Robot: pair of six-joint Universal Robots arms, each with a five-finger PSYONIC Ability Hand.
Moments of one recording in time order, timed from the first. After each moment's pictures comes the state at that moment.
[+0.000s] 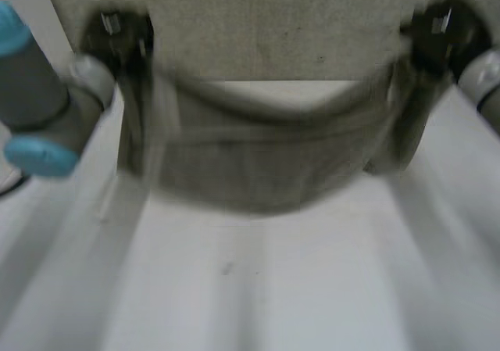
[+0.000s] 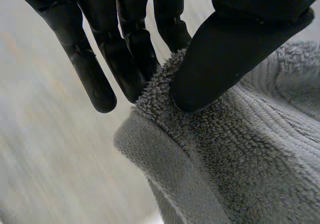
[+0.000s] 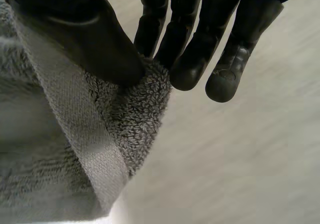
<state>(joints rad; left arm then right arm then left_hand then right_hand) 4.39 -2.08 -1.00 3.31 -1.48 3.33 1.71 -1.12 1.08 -0.17 1.20 2.42 1.19 1.22 1.22 1.22 1.03 1.33 1.33 1.34 1.34 1.16</state>
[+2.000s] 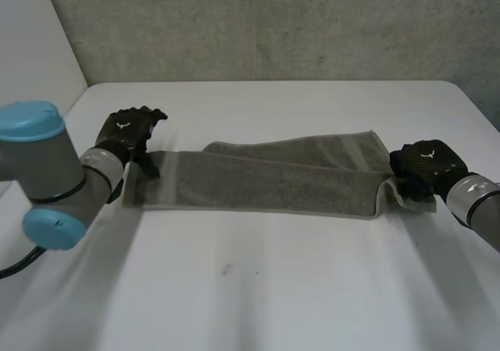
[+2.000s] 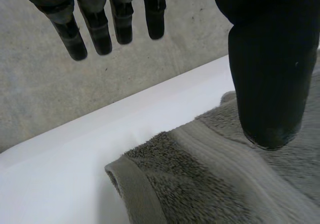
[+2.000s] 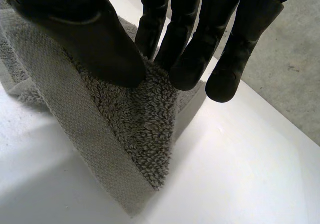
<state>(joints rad) 4.46 -2.13 -1.42 3.39 -1.44 3.25 1.60 -1.08 1.60 -0.17 1.15 2.61 0.28 0.28 0.28 0.28 0.11 1.34 1.33 1.34 1.34 1.16</state>
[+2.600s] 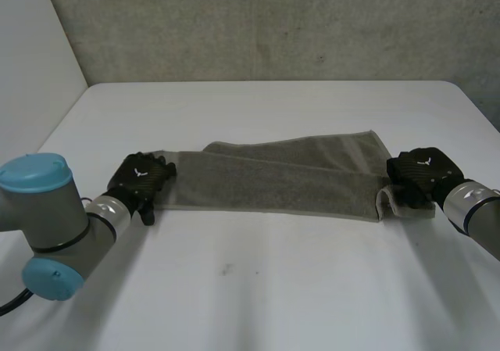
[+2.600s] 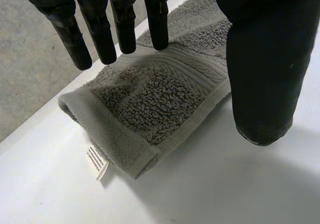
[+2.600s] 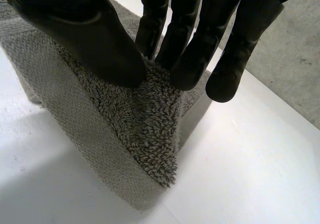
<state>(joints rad) 4.47 -2.15 -1.68 3.52 -1.35 3.62 1.60 -1.07 1.62 -0.17 1.15 2.60 0.36 0.35 0.36 0.36 0.18 1.34 1.33 1.34 1.34 1.16</state>
